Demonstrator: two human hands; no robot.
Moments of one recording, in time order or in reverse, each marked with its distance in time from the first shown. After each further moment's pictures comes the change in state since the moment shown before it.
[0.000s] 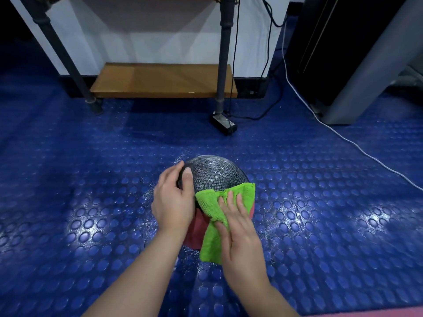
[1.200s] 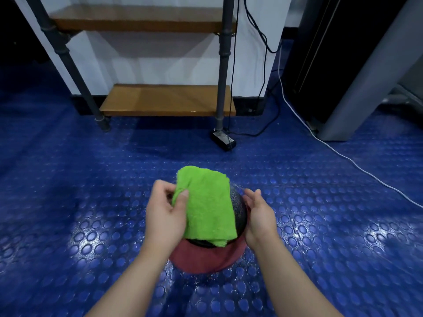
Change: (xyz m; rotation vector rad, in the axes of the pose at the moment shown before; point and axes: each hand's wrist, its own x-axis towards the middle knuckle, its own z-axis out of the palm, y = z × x) left_hand -0.013 0.034 -0.044 -0.147 -0.077 0.010; right_hand 0.087 0.014 -0.027 1.019 0.149 0.930
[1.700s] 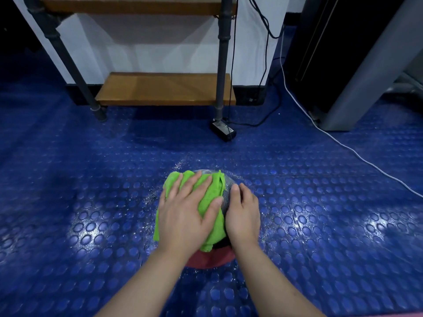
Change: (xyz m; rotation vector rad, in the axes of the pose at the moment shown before) left_hand -0.020 -0.011 0.022 0.591 -0.215 0.356; right_hand -0.015 0.031 0.010 -0.834 0.215 -0.310
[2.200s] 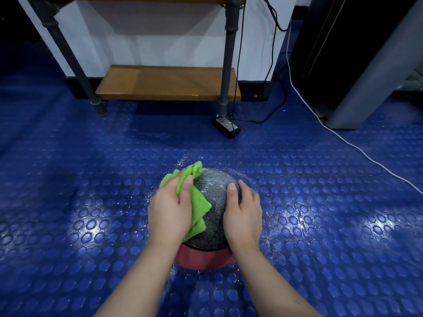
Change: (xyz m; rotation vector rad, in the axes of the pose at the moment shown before) left_hand 0.015 -0.015 -0.014 -0.357 0.118 -0.374; right_hand -0.007 -0.002 0.010 -0.081 0.029 -0.114
